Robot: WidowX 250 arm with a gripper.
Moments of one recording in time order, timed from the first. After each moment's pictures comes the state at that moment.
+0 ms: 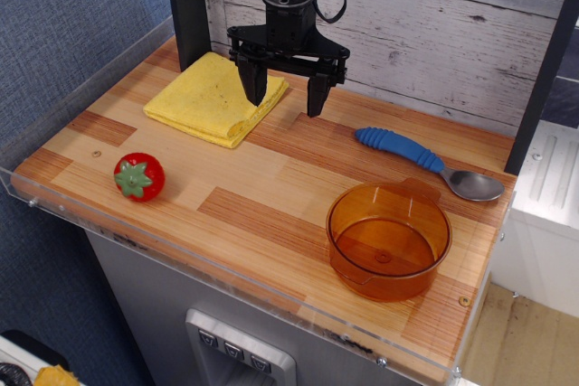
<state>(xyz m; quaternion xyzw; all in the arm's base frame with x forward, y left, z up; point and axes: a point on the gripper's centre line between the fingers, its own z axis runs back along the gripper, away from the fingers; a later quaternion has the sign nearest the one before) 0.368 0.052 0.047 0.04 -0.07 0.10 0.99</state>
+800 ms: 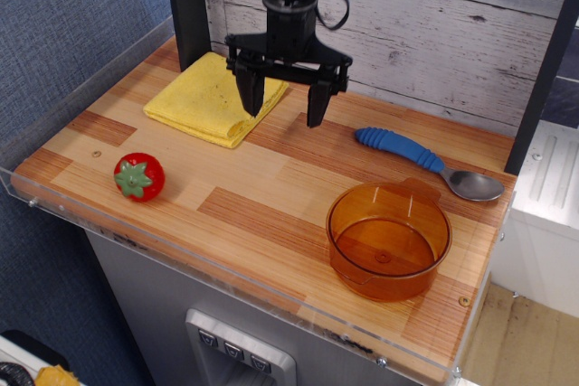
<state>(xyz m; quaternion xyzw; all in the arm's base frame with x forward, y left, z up) 0.350 0.042 0.053 0.04 -0.04 0.12 0.99</state>
